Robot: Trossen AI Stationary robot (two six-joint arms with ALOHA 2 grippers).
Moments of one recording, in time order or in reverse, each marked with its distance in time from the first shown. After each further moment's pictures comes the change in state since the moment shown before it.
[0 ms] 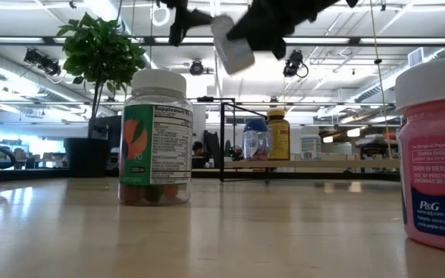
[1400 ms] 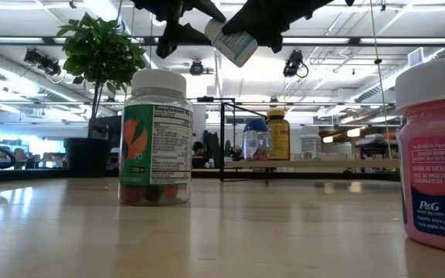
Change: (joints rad) left arm -0.003 0.004 -0.004 -0.186 0.008 0.001; right arm -0.001 -0.004 0.004 0.067 0.064 -0.070
